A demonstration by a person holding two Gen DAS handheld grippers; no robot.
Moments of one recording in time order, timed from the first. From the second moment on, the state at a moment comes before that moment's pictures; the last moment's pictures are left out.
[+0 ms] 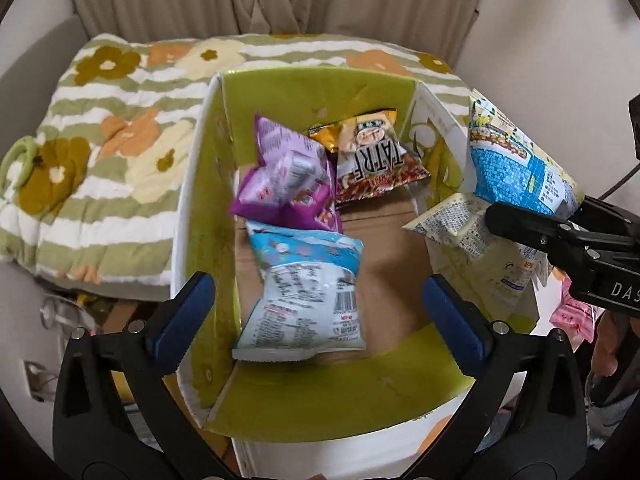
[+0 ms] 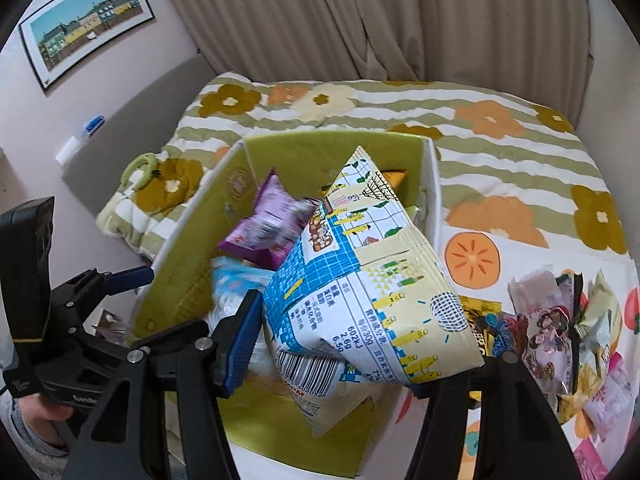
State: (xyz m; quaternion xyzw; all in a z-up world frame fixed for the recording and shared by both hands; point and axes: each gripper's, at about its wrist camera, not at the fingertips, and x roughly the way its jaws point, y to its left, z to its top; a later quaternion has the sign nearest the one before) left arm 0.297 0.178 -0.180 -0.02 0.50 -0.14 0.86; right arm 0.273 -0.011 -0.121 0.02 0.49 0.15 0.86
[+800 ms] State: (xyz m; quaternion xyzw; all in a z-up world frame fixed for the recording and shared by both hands) left arm 0.288 0.212 -0.169 -0.08 0.49 -0.06 0.87; right arm 0.302 0.002 -0.143 0.02 0.52 0.20 0.83
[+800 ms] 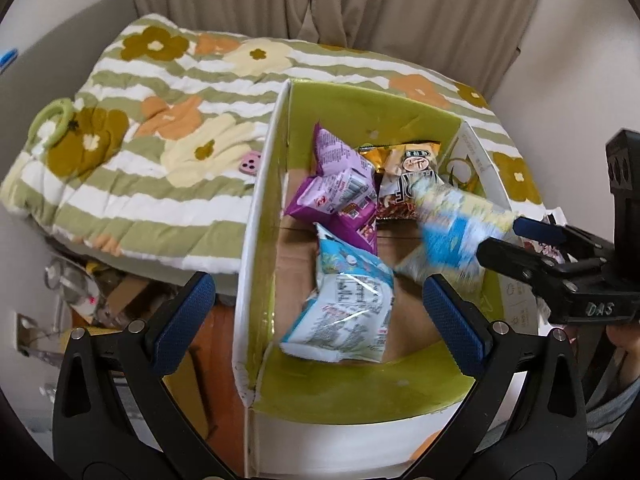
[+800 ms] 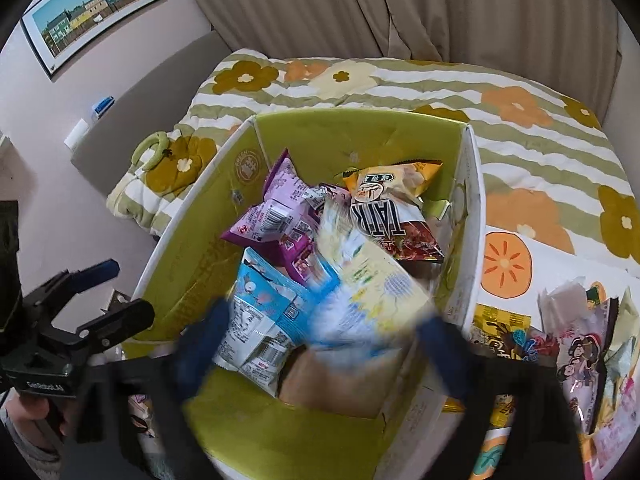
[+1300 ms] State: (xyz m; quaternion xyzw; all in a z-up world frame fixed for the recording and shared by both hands) left arm 0.278 0.208 -0.155 -0.07 0.47 -0.08 0.88; right arm 0.275 -0.004 -0.119 0.02 0.49 0.18 0.85
